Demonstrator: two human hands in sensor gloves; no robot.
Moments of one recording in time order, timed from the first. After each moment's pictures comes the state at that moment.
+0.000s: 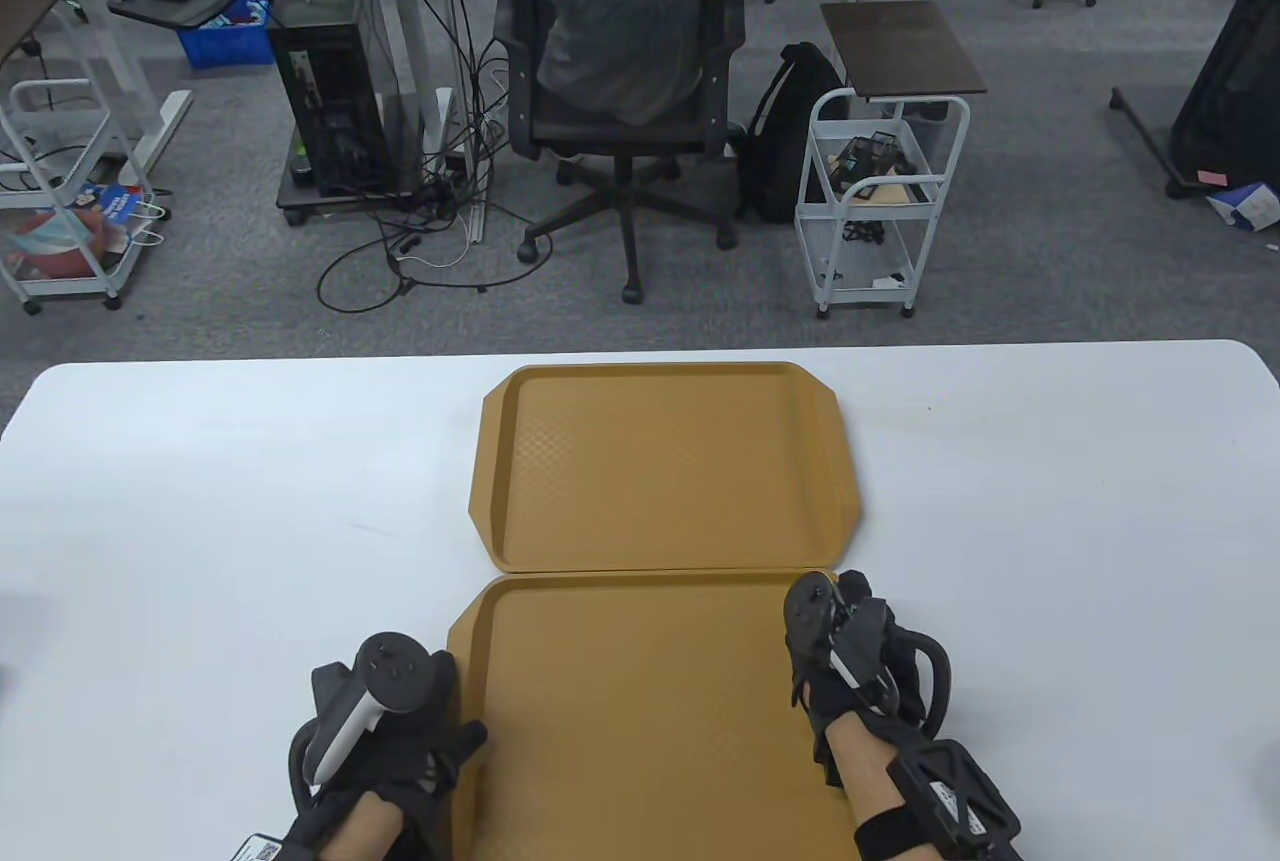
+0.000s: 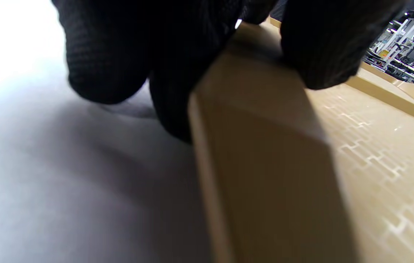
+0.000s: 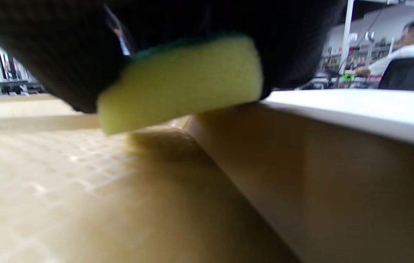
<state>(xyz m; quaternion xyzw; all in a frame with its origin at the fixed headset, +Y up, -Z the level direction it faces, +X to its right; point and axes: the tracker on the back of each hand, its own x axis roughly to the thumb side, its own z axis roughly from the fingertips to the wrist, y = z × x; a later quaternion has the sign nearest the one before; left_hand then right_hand) -0.260 -0.770 -0.325 -0.20 0.08 0.20 0.96 0.148 -0.755 -0.392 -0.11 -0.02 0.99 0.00</state>
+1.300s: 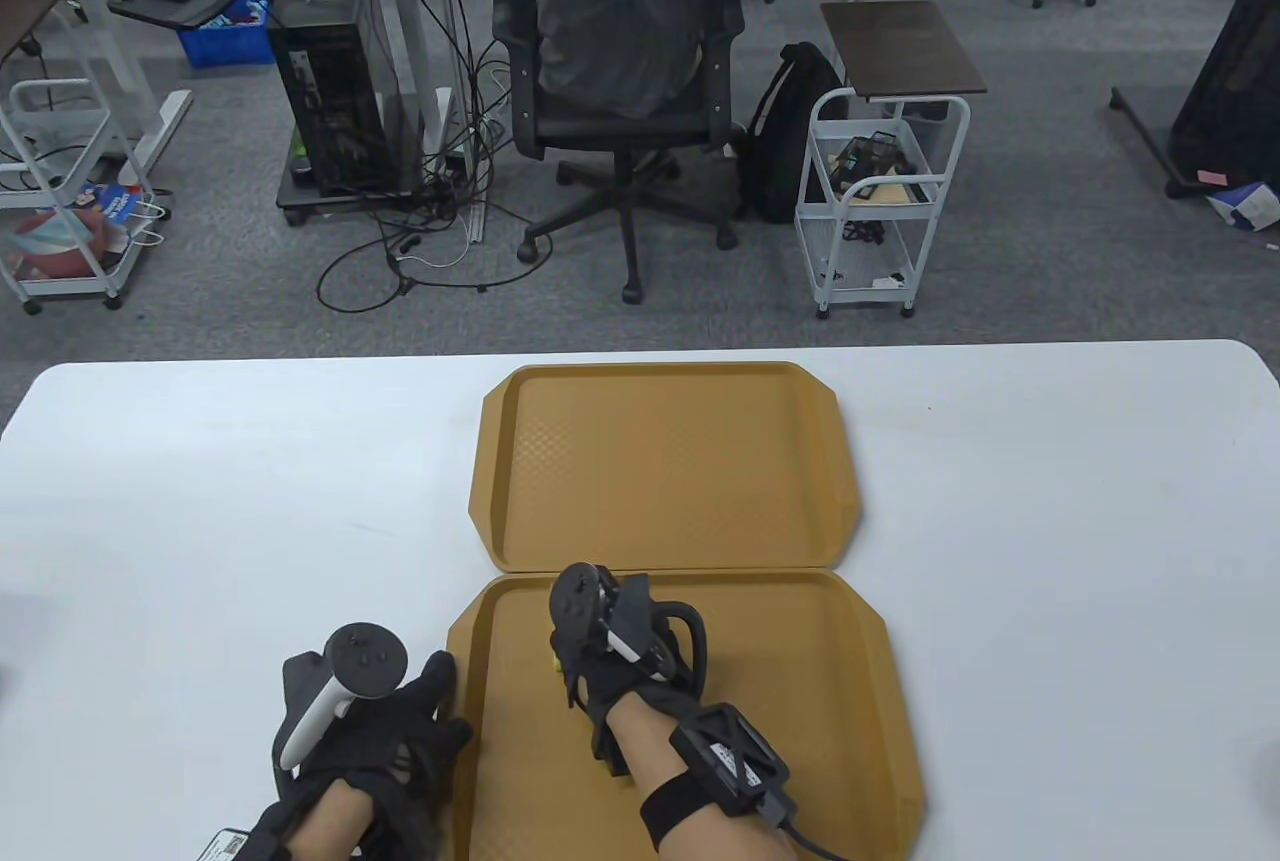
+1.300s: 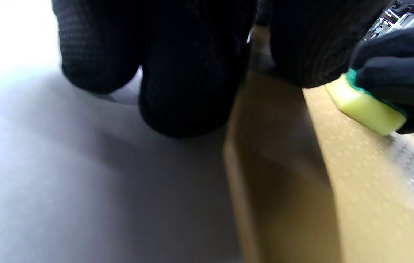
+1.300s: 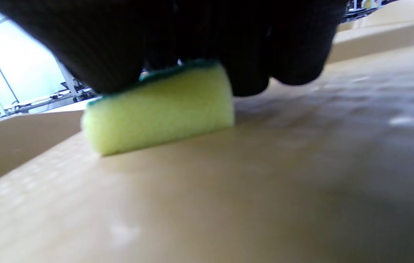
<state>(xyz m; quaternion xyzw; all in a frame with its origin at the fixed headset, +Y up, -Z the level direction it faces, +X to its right) -0.278 -0.771 -0.332 -0.24 0.07 0.26 0.93 -0.060 -0.763 -0.406 0.09 0.05 0.98 0.15</state>
